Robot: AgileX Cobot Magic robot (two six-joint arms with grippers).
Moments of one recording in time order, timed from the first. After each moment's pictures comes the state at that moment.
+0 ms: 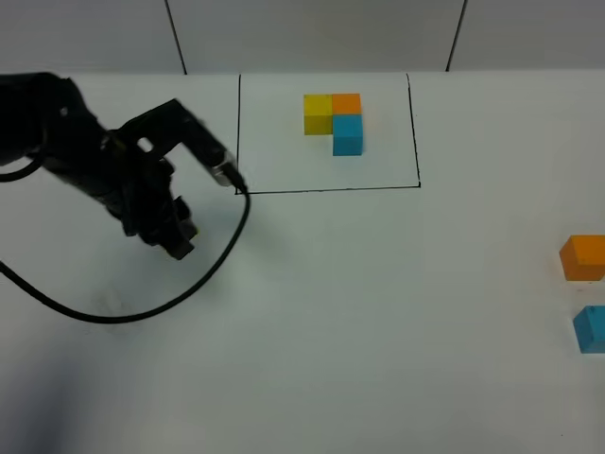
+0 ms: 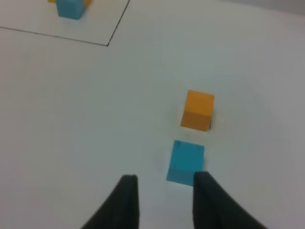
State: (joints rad) left arm -0.35 1.78 -1.16 -0.21 0.64 0.80; right arm 0.14 -0.01 -0.50 -0.01 1.07 -0.08
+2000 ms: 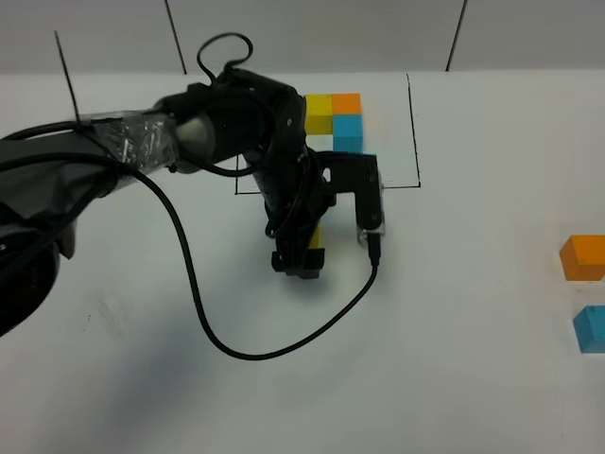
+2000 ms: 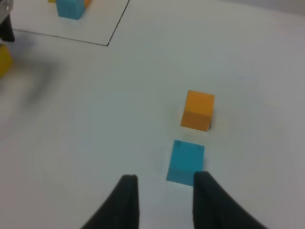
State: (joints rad) left arm -0.64 2.18 -1.66 -0.09 0.85 0.99; right arm 0.14 -0.01 -0.50 -0.01 1.07 -0.08
